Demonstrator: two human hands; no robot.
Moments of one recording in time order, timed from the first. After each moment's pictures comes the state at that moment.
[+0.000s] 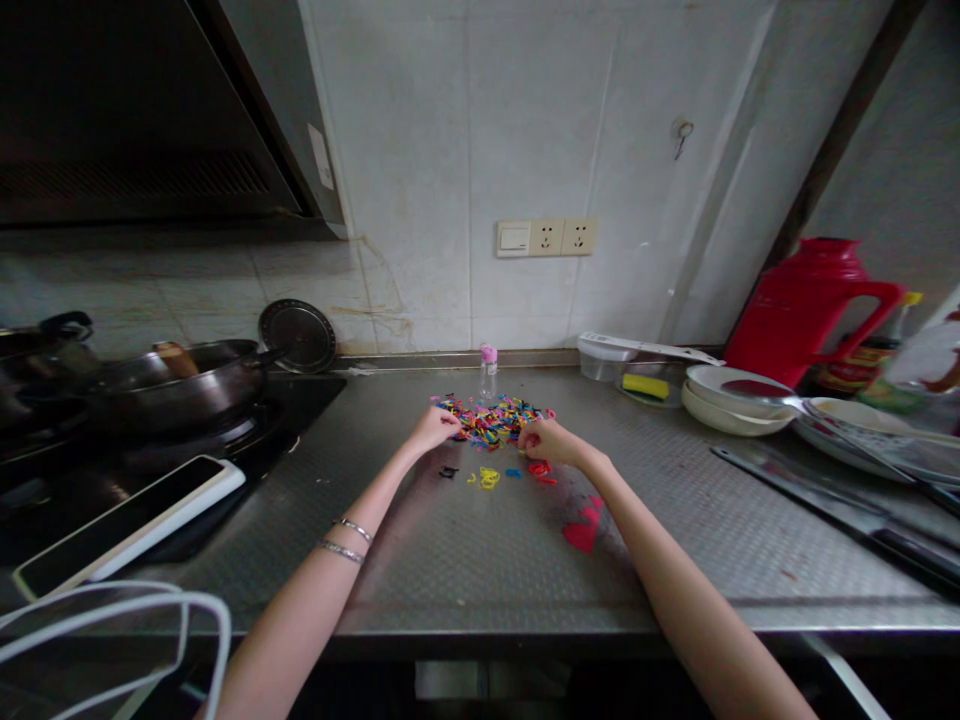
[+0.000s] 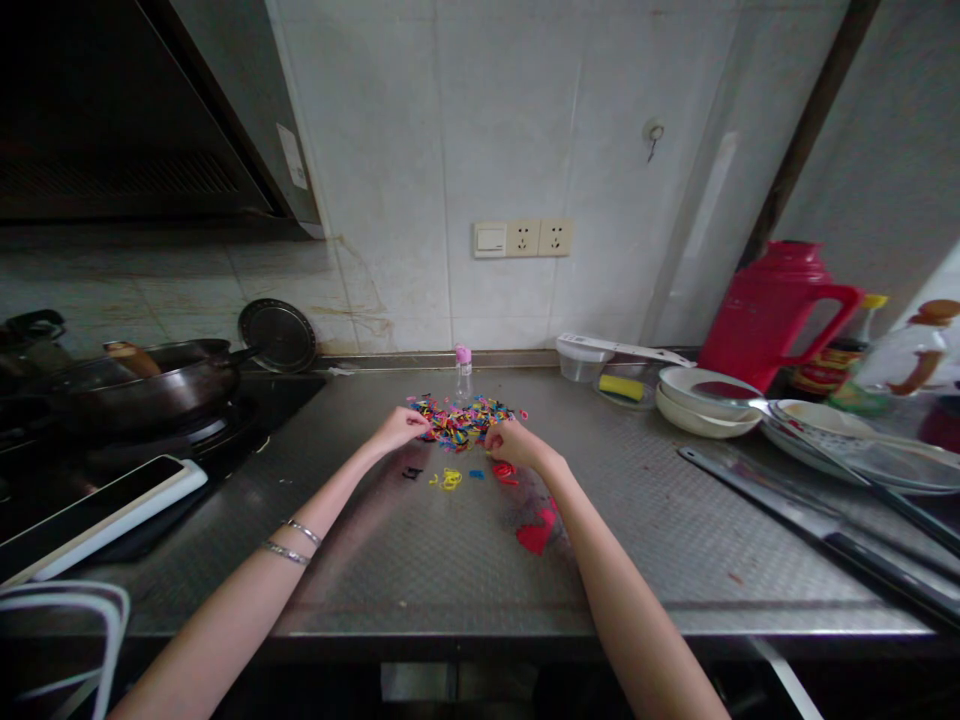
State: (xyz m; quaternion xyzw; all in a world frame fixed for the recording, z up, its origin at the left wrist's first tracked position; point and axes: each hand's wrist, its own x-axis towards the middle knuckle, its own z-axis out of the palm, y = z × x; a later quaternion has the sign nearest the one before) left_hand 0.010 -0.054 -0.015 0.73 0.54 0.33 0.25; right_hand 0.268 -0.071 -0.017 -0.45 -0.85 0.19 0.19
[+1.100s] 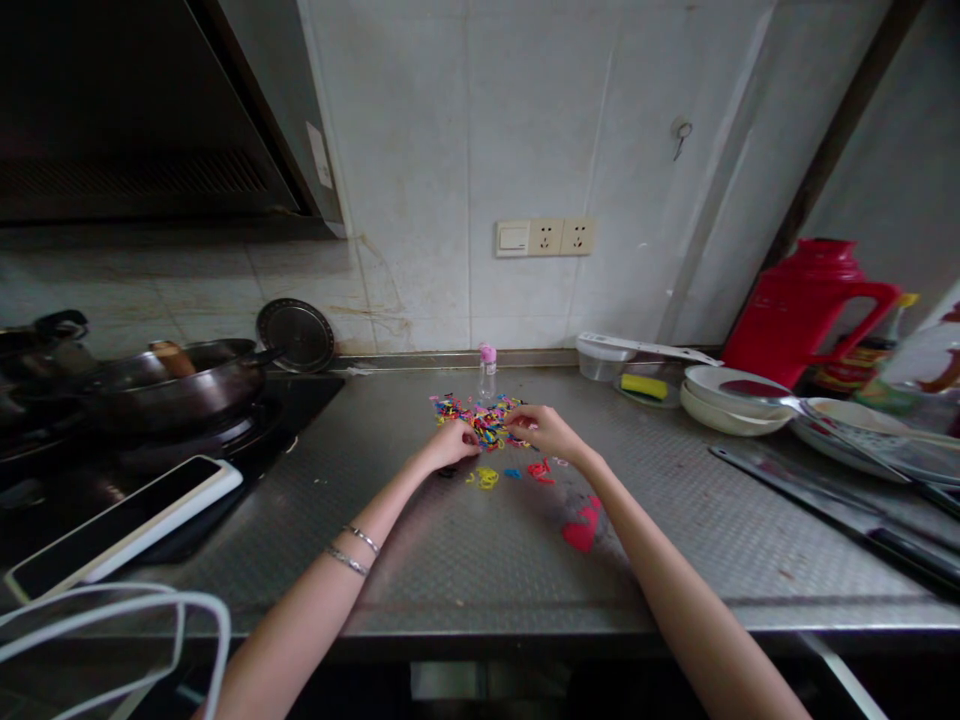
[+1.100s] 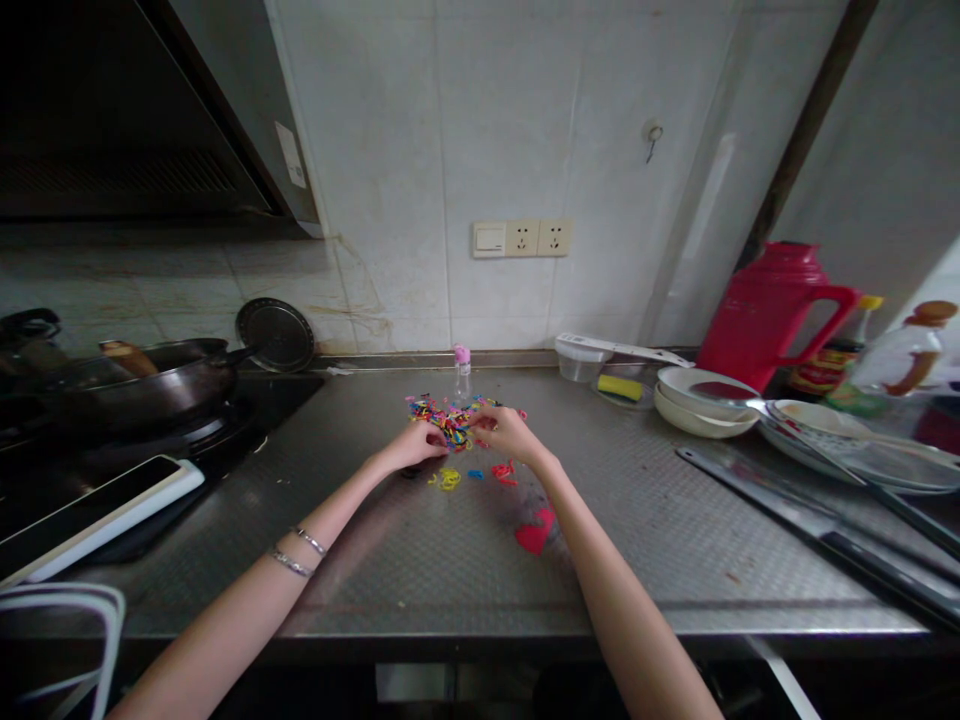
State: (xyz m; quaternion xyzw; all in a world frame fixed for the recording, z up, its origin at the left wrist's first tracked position) left_hand 0.036 -0.073 -0.022 0.83 0.47 0.23 0.20; right_hand 0.249 -0.095 0.018 -0.40 -0.82 0.21 0.35
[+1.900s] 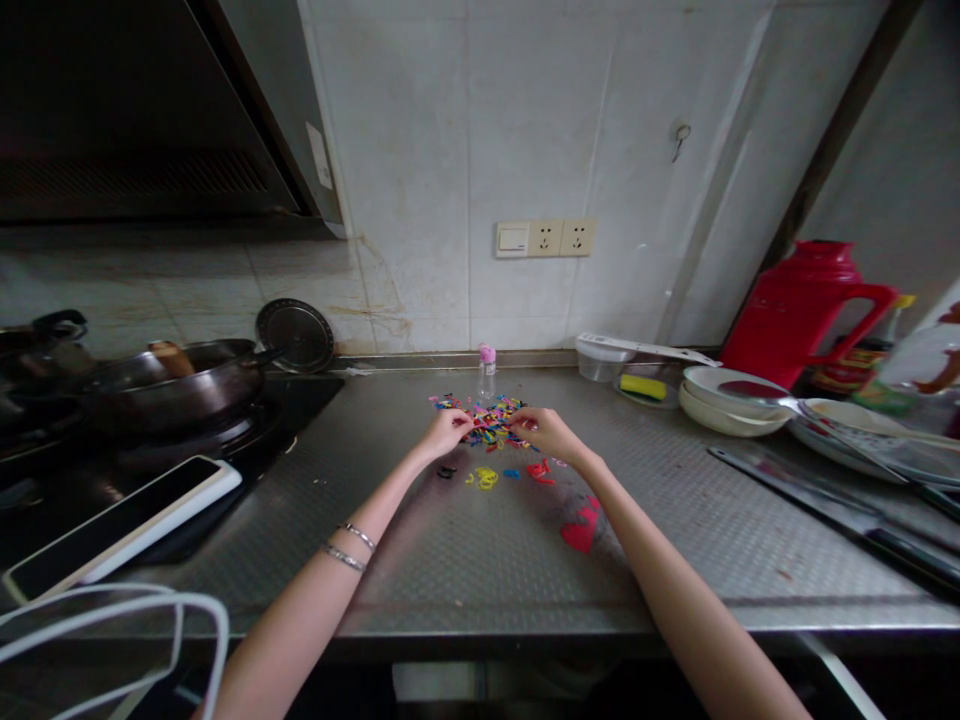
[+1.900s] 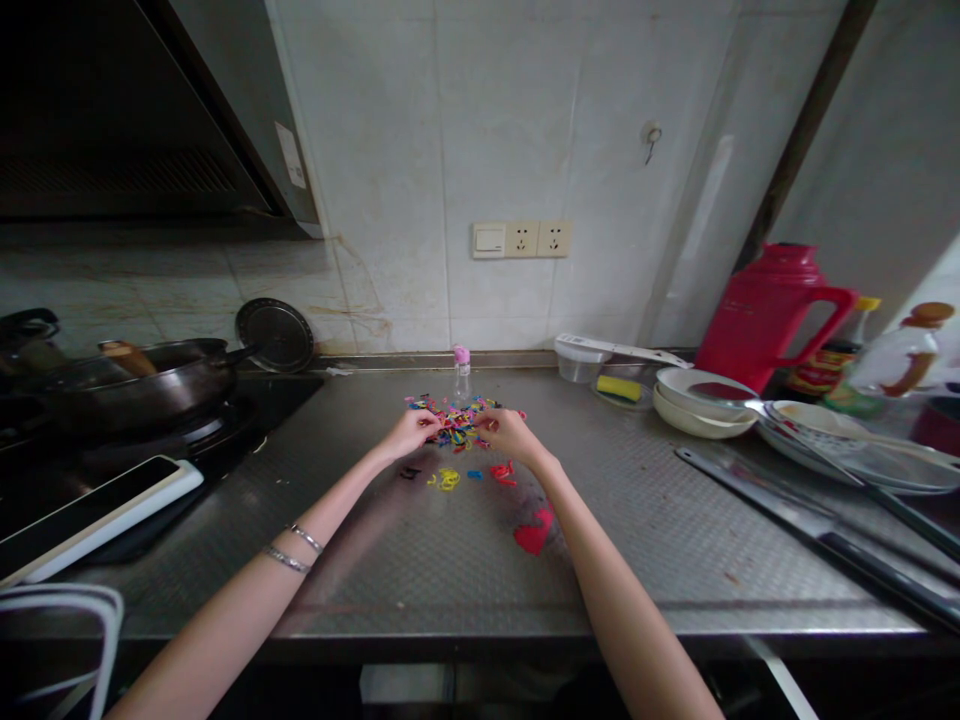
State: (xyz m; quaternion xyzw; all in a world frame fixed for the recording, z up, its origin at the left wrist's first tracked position) left_hand 0.035 -0.062 -0.018 0.74 0.50 0.37 0.26; right_hand 0.254 -0.086 0.007 -0.43 -0.82 0.18 0.33
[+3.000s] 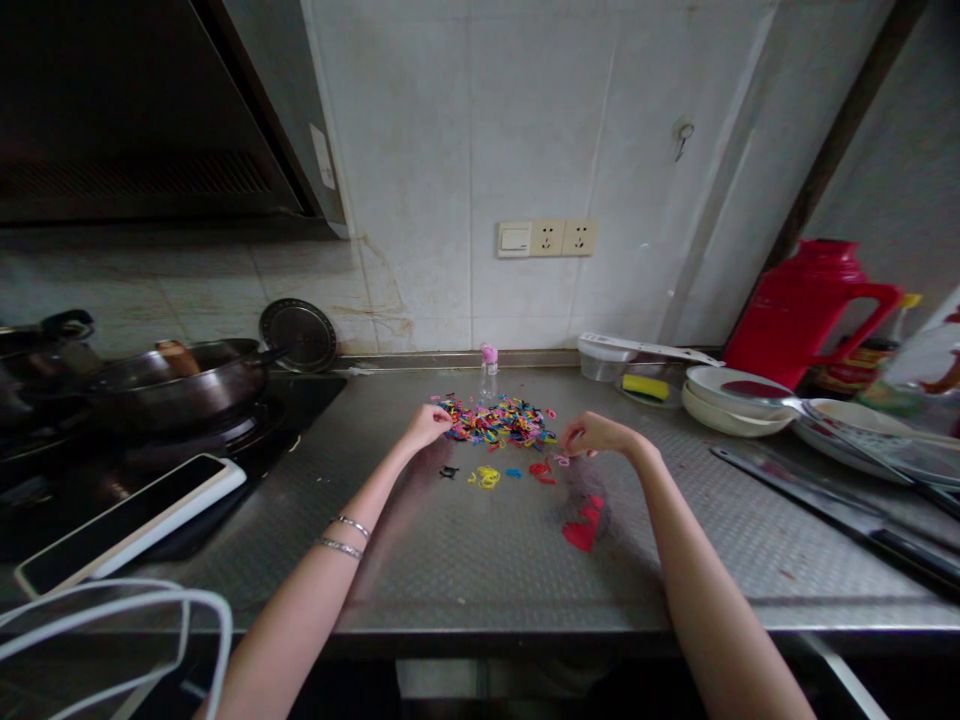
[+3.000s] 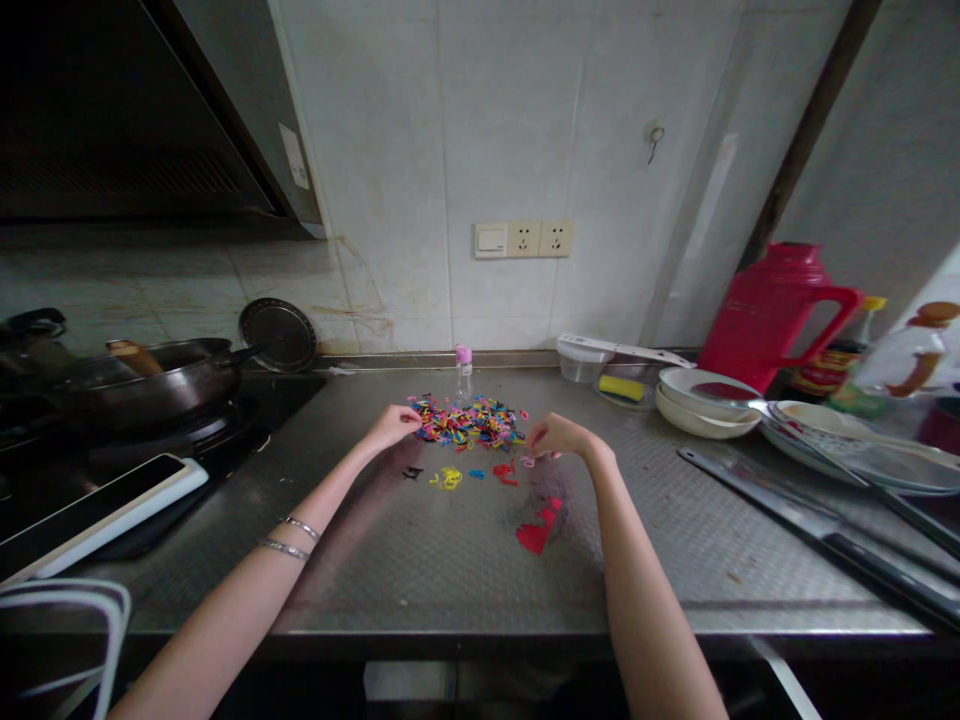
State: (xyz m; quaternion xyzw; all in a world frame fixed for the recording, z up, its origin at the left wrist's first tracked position) left_hand -0.004 -0.047 -0.017 0.72 0.57 0.33 0.21; right_hand 0.337 -0.073 0.008 -0.54 -0.76 0.34 0.13
